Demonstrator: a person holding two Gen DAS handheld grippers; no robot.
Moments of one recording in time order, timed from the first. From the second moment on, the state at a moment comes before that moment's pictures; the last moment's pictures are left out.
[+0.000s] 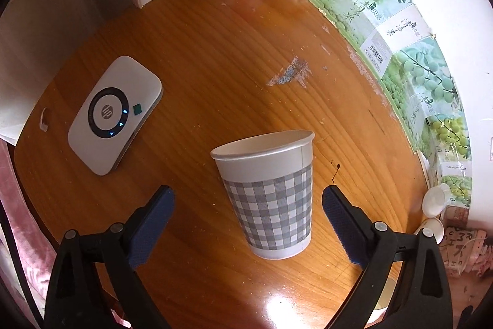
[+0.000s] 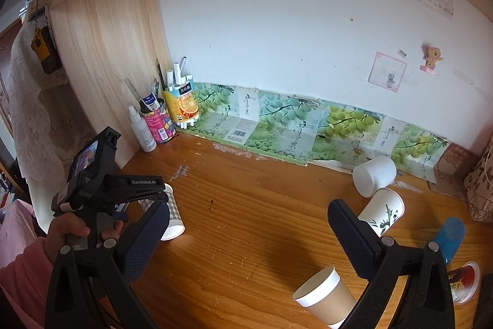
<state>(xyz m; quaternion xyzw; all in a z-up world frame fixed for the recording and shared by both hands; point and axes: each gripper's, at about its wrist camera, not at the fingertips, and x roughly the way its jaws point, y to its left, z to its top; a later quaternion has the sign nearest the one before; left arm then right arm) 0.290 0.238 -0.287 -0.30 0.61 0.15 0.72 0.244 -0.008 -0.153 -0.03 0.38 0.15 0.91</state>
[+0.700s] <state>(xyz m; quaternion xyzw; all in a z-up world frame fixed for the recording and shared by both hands) 0.312 0.234 -0.306 -0.32 0.63 0.09 0.70 0.254 -0.003 -0.167 -0.02 0.42 0.14 0.90</state>
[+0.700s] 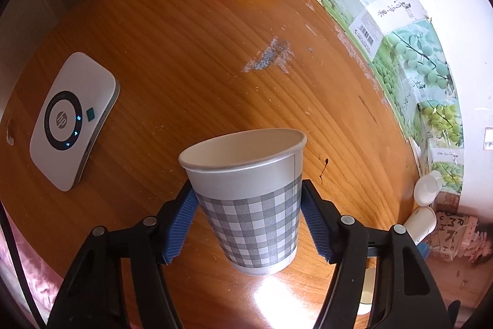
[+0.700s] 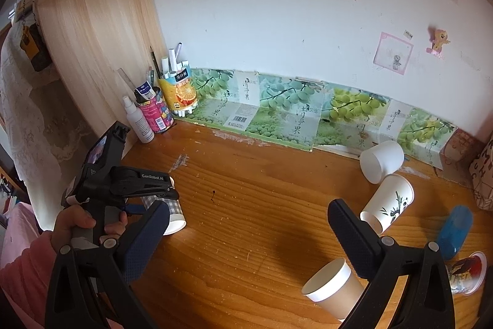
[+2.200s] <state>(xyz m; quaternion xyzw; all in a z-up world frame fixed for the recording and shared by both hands) 0.209 0.077 -0.245 -0.05 0.65 -0.01 0.75 0.182 -0.124 -0.243 0.17 0.49 0.17 0.84</state>
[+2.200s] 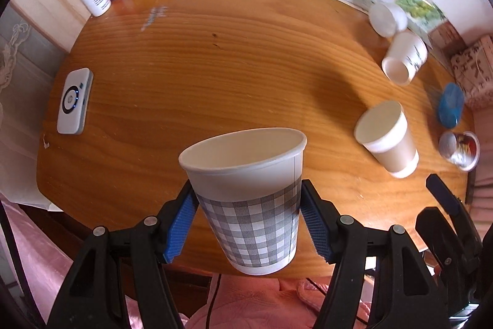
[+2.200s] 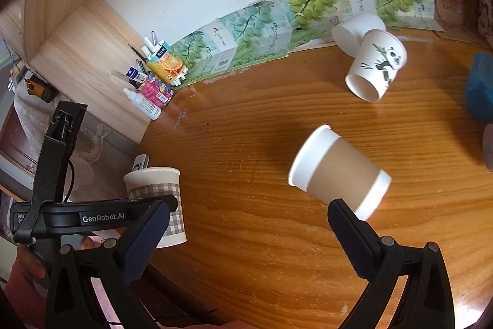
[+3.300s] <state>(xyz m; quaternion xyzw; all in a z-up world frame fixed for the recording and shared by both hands) 0.154 -0.116 -0.273 0.00 0.67 -0.13 0.73 0.093 -0.283 -0.266 0.12 0.51 0.07 0.85</state>
